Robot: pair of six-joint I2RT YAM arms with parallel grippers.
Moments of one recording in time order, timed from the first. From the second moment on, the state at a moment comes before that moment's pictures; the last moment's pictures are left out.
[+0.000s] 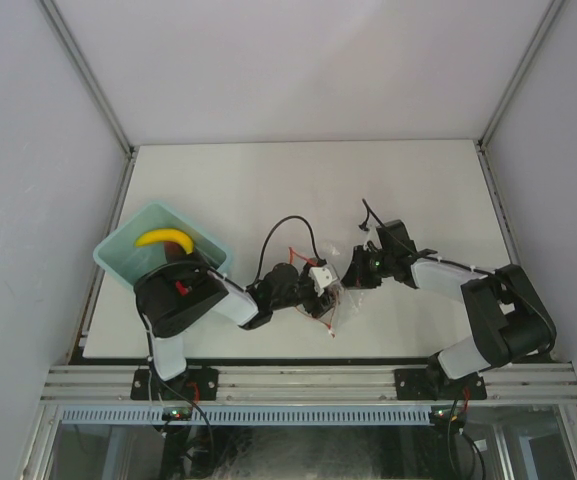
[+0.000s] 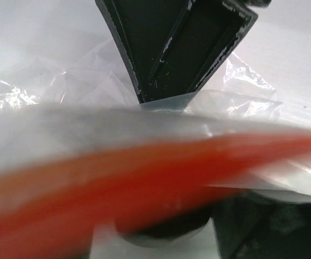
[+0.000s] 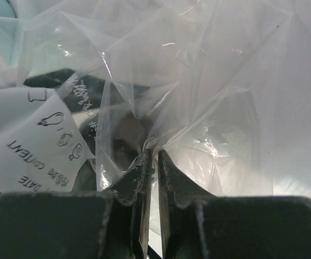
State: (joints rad) left arm -0.95 1.86 0.59 0.92 0.20 0.13; right arm 0.39 1.49 0.63 -0.10 -0.56 0.49
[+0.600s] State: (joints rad) left arm -0.91 1.62 0.55 0.71 0.20 -0.04; right arm 0.36 1.54 0.63 -0.13 -0.47 0.50
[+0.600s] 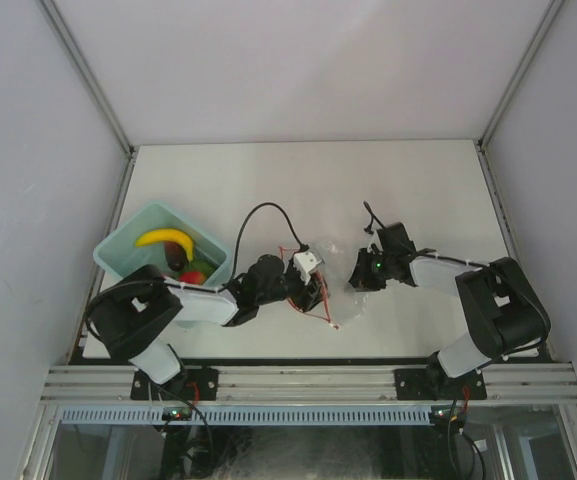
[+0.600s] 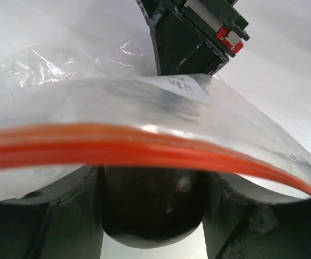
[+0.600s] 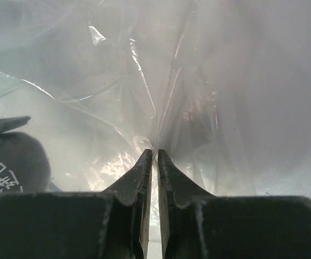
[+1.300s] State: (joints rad) left arm -0.82 1.24 0.61 0.03 0.22 -0.33; right arm 0.35 1.54 0.63 -0.12 -0.45 0.52
